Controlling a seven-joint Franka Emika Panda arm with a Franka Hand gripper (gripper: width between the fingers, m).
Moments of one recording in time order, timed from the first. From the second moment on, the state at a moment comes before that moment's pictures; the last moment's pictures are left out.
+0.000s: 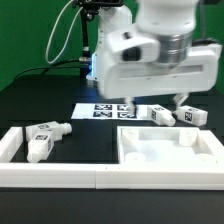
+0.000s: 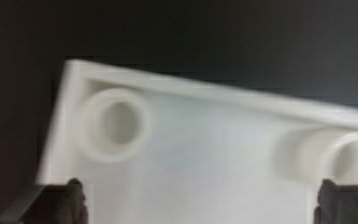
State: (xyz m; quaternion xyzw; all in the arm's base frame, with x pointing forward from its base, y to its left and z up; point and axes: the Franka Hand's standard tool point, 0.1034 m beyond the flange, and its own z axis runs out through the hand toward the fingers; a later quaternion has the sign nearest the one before) arm 0.527 0.072 0.078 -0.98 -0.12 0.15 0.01
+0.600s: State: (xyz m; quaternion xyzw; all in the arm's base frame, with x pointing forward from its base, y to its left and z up) arm 0.509 0.125 0.082 -0.96 -0.24 0.13 0.02
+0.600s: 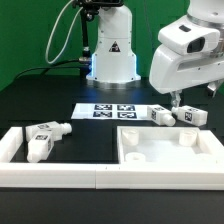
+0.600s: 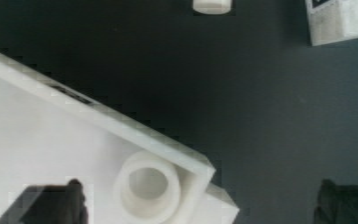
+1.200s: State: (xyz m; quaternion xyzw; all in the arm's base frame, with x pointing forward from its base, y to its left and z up) arm 0.457 0.162 0.075 -0.97 -0.23 0.13 -0.01
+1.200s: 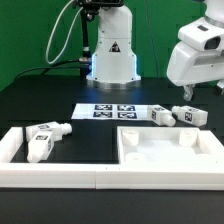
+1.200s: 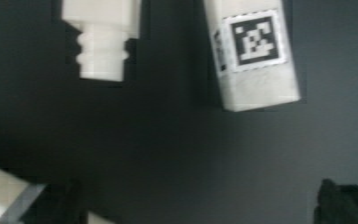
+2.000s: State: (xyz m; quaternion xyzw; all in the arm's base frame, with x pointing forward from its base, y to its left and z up) arm 0.421 0.168 0.058 -0.89 -0.23 0.39 -0.08
